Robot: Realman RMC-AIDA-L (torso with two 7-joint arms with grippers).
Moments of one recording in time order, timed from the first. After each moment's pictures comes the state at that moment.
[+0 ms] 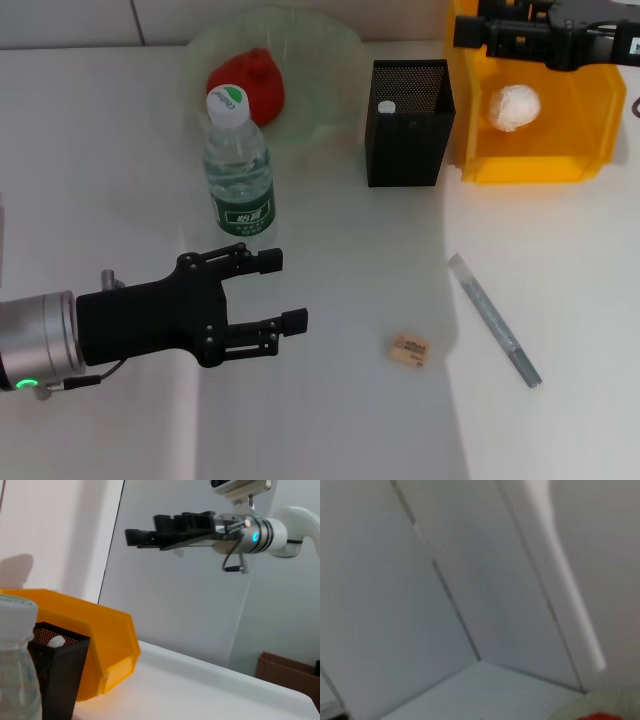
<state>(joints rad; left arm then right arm) -0.39 -2.02 1.21 0.40 1.45 1.57 -1.05 0.51 2.06 -0.83 -1.18 -1.81 -1.57 2.01</state>
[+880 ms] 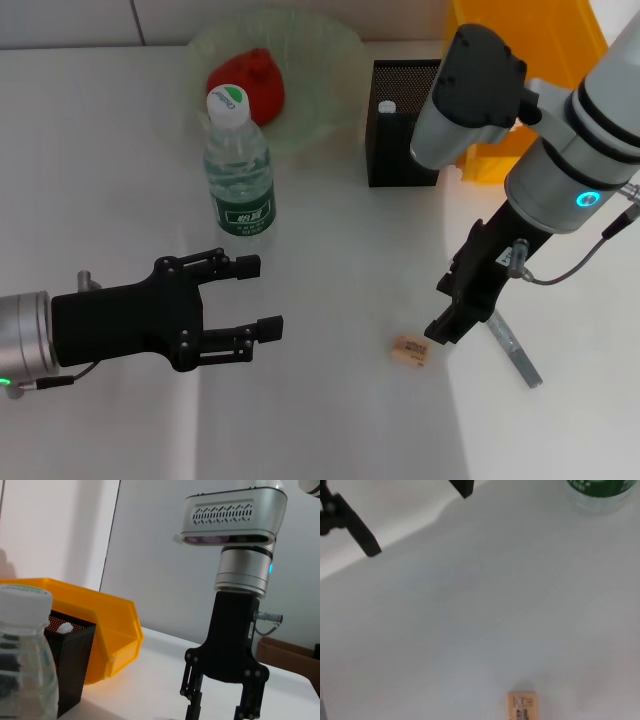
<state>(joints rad) -0.39 -1.98 1.21 0.40 1.48 1.59 -1.05 0.79 2.09 -1.49 -1.15 -2.50 -1.68 2.38</state>
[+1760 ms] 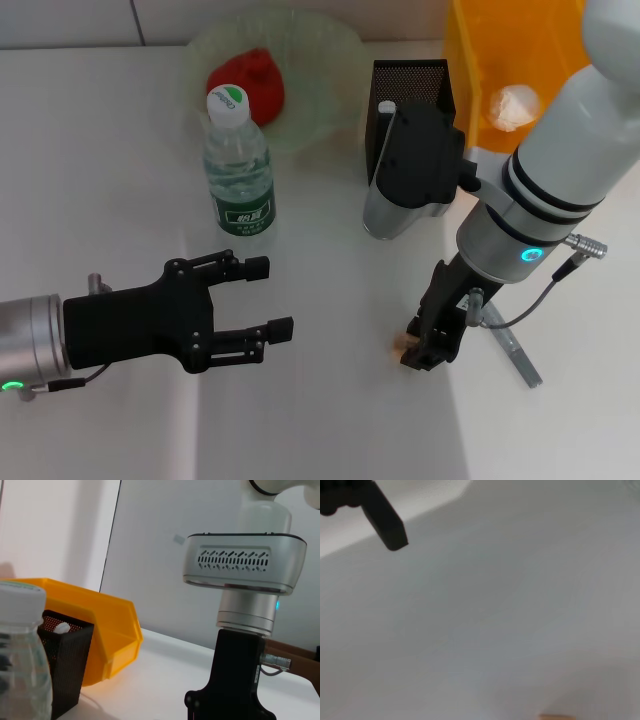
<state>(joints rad) -0.38 -1.99 1.21 0.39 1.48 1.57 -1.04 0.79 2.09 -1.73 -1.05 -2.42 -1.49 2.40</state>
